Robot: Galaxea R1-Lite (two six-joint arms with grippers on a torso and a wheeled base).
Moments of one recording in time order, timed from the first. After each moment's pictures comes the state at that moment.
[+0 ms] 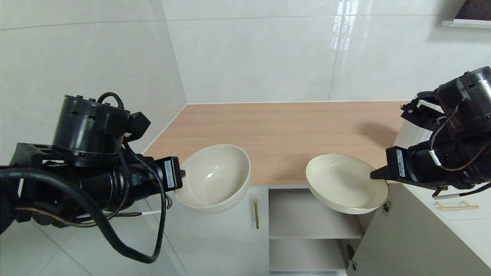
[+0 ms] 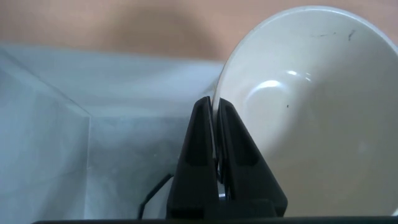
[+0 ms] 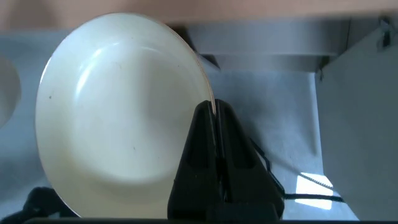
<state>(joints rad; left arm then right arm) -0.48 1.50 -0.94 0.04 0.18 -0.50 0.43 1.52 -1.18 0.41 0.00 0.47</state>
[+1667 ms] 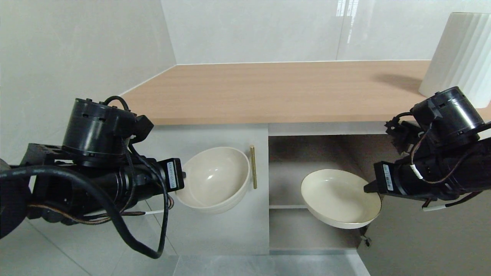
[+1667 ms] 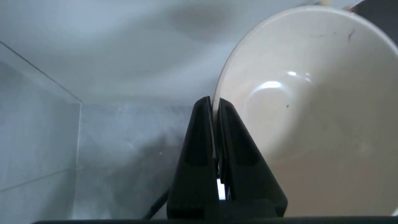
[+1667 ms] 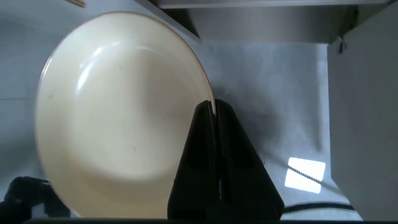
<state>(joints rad) -0.48 1.52 -0.94 0.04 0.18 -0.50 0.46 1.57 -1.14 0.41 -0.01 0.46</state>
